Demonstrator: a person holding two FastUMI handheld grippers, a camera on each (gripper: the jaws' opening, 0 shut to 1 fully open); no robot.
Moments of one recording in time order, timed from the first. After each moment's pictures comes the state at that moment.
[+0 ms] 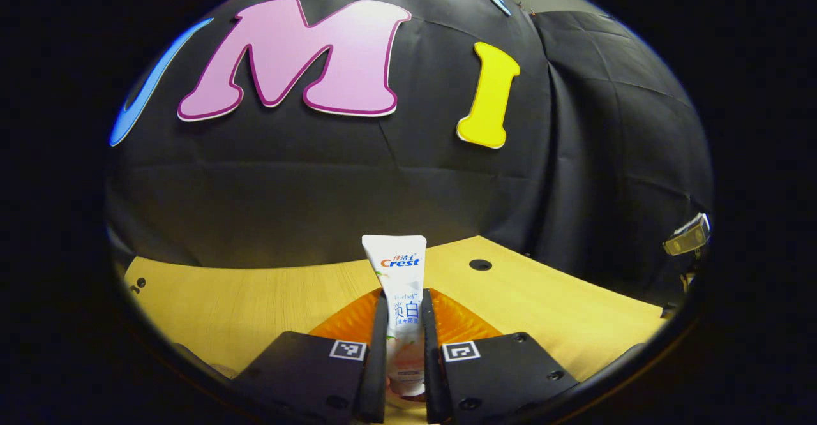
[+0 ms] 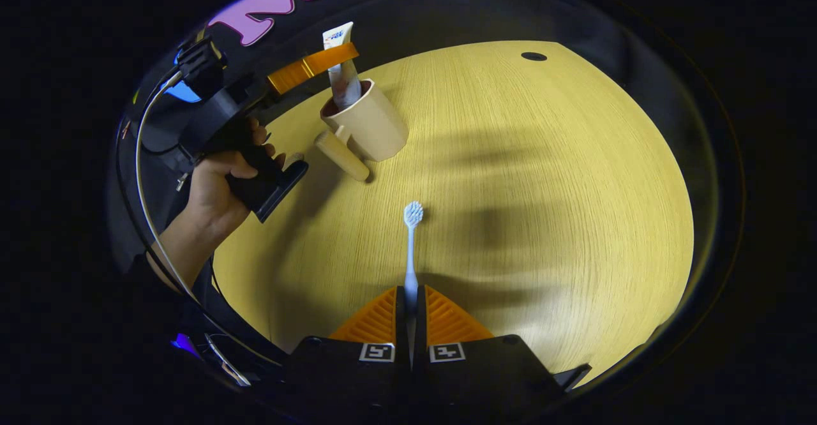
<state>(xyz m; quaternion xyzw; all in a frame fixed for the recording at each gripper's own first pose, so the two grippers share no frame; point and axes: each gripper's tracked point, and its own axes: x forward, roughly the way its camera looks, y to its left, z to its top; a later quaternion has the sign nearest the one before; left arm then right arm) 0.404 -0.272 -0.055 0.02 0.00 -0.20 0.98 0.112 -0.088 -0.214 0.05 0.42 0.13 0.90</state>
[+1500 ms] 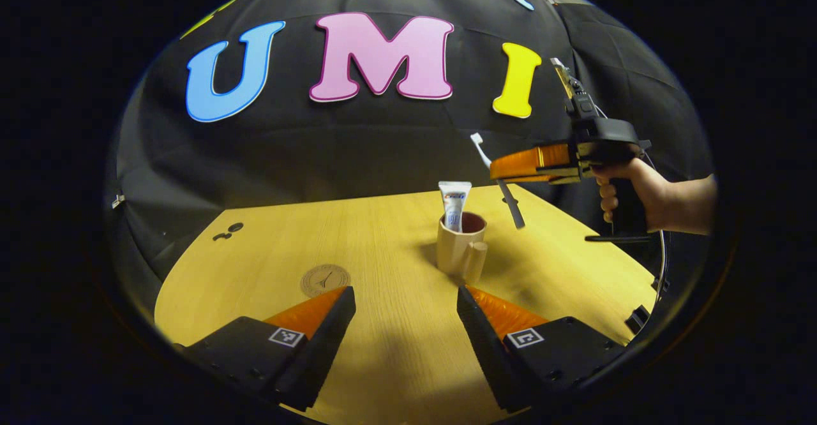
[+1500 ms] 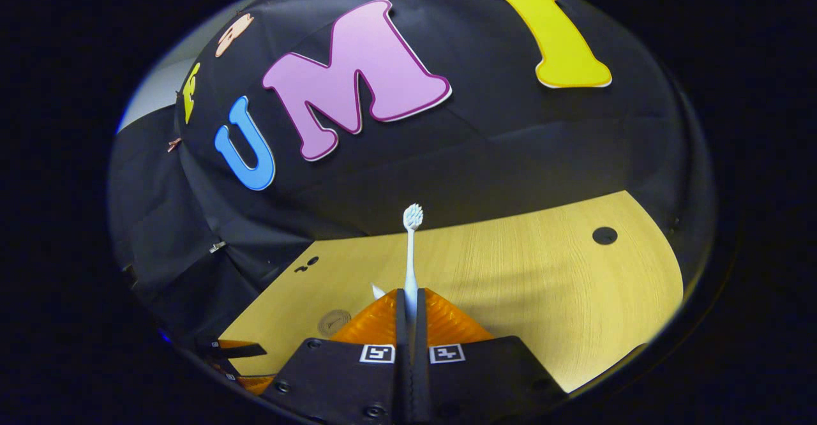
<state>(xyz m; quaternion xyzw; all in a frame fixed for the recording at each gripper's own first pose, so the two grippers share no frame) 0.174 -0.149 -0.123 0.00 0.12 -0.07 0.99 0.286 -0.006 -0.003 0.06 0.08 0.23 0.97</state>
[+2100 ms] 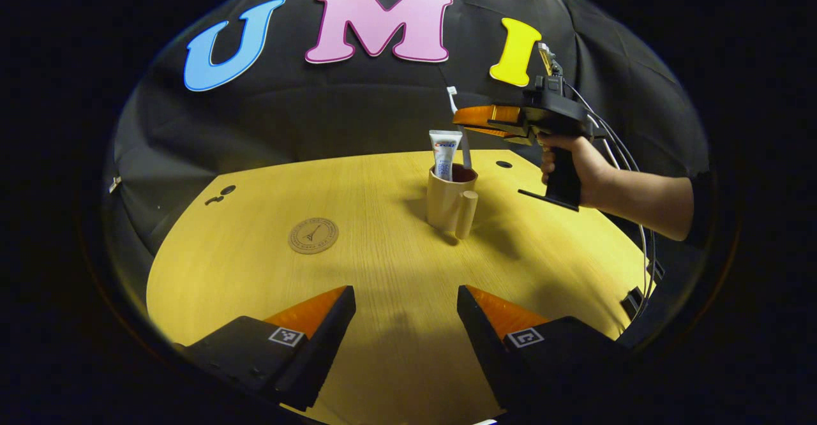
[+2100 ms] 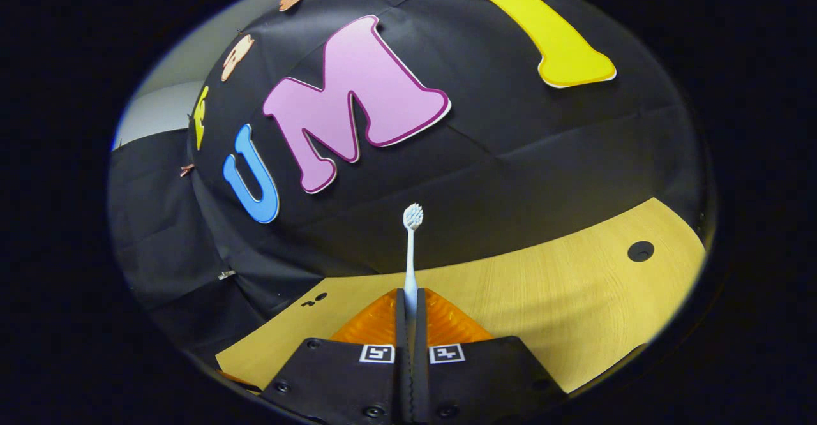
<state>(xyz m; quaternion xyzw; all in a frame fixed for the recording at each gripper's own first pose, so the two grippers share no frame) 0.158 -0.167 -0.169 0.00 0.19 -0.09 0.98 0.335 0.012 -0.010 0.09 -0.01 0.28 0.96</state>
